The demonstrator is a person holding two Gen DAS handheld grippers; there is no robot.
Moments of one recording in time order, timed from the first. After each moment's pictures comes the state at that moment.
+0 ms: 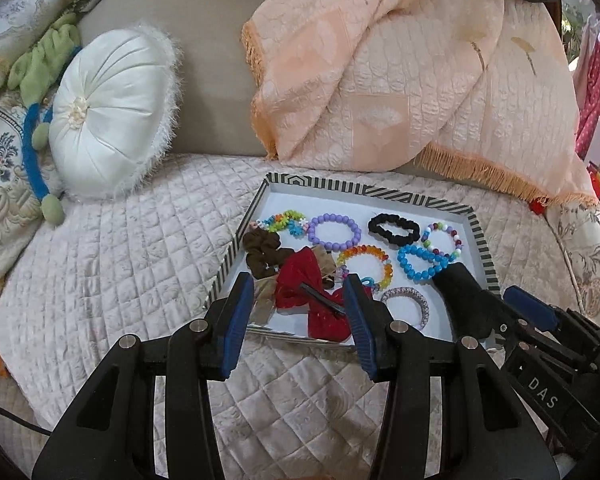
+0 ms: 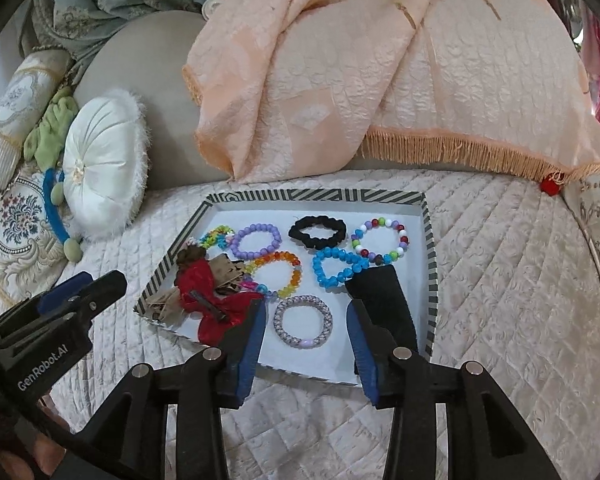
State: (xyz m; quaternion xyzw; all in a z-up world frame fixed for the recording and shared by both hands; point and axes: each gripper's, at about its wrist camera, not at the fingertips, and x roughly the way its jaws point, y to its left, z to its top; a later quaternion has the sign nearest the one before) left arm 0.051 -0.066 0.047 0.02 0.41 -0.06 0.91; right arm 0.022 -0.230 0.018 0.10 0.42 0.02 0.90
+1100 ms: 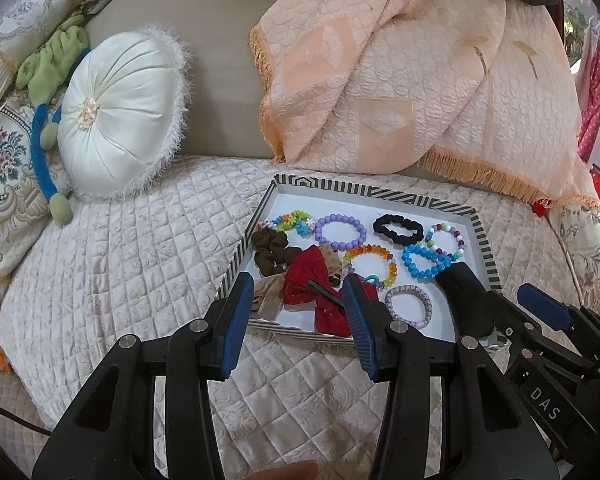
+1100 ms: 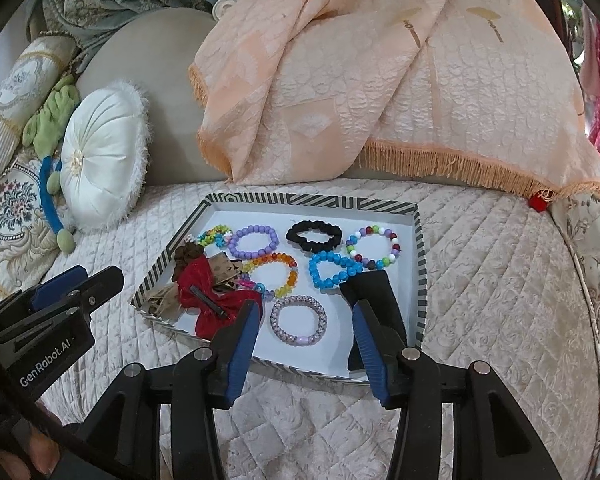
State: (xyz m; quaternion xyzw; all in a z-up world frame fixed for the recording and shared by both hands) left arm 0.045 -0.060 0.051 0.01 0.40 -0.06 0.91; right arm 0.013 -0.220 0.027 0.07 0.41 0.00 0.91
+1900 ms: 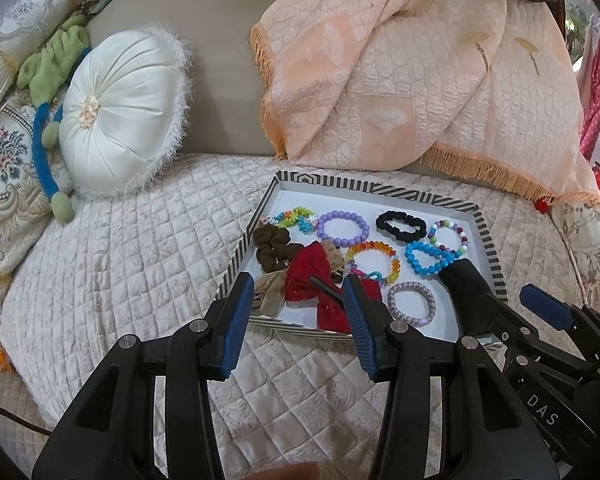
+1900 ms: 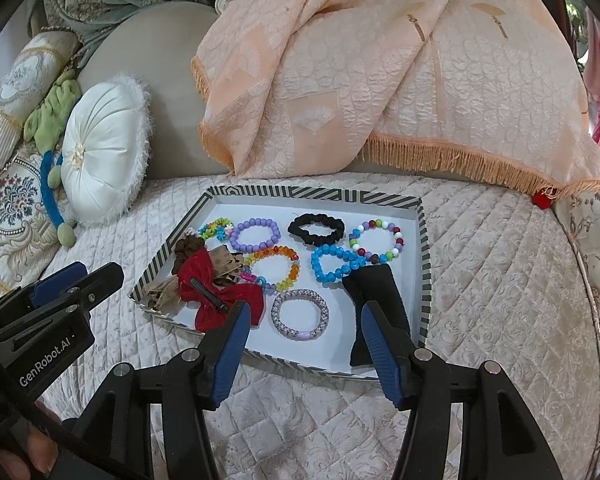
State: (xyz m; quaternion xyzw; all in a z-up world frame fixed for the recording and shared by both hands) left arm 0.043 -0.059 0.049 0.02 0.40 -0.06 0.91; right arm 0.014 -0.217 0.022 0.07 0.42 0.00 0.90
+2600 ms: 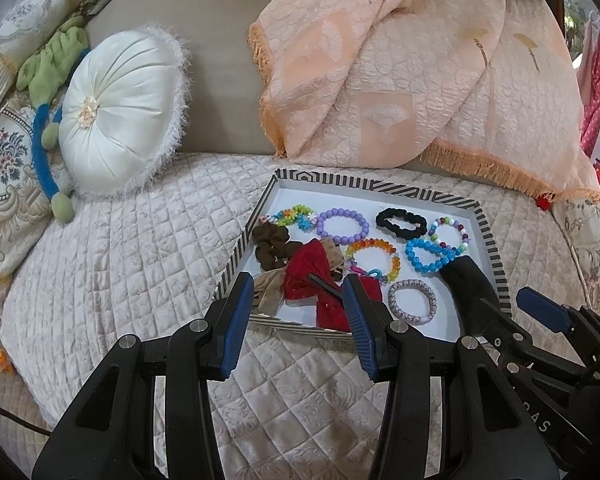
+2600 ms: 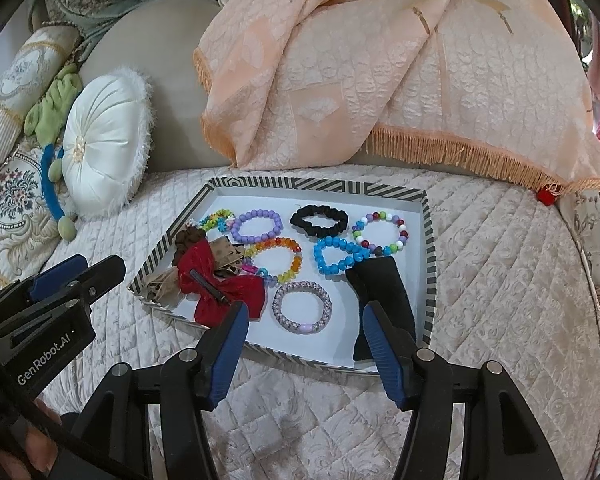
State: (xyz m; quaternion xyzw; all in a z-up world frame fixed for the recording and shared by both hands) left arm 0.043 -0.061 0.045 0.03 0.40 -0.06 0.91; right arm 0.014 -0.216 0.014 0.07 0.43 0.01 0.90
